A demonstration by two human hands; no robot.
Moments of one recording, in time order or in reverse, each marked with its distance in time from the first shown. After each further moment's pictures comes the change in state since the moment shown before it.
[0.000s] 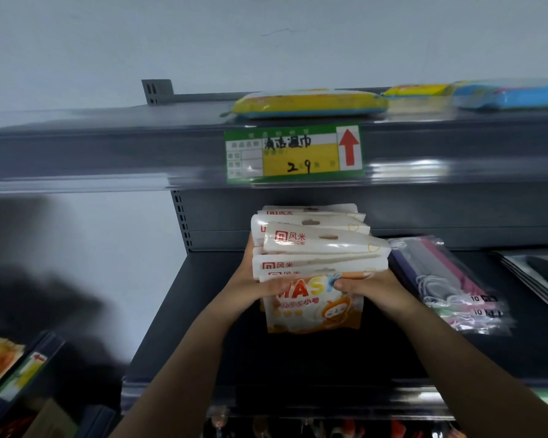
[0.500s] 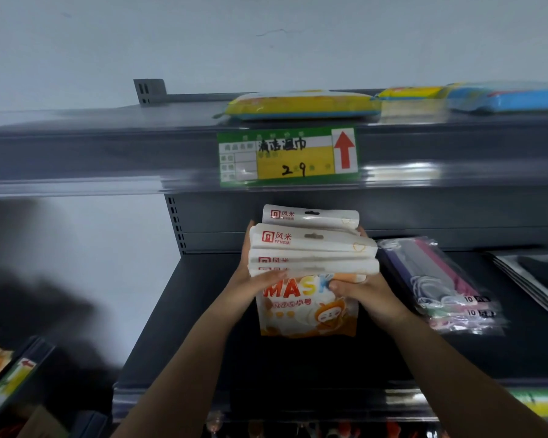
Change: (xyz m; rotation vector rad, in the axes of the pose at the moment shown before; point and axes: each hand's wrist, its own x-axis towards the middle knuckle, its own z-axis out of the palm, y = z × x) left_hand 0.005 -0.005 0.005 -0.051 0.105 -0.084; right_hand 0.000 0.011 0.004 0.092 0.058 -0.051
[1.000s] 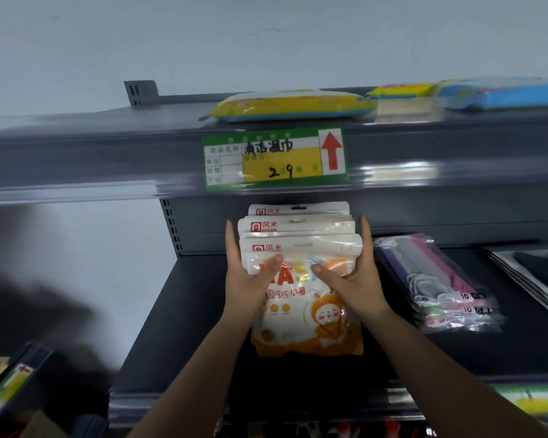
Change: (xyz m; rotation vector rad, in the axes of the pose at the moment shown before) left_hand 0.010 -0.007 0.027 -0.053 0.378 0.201; right_hand 0.012 0.011 0.013 -0.152 0.242 -0.155
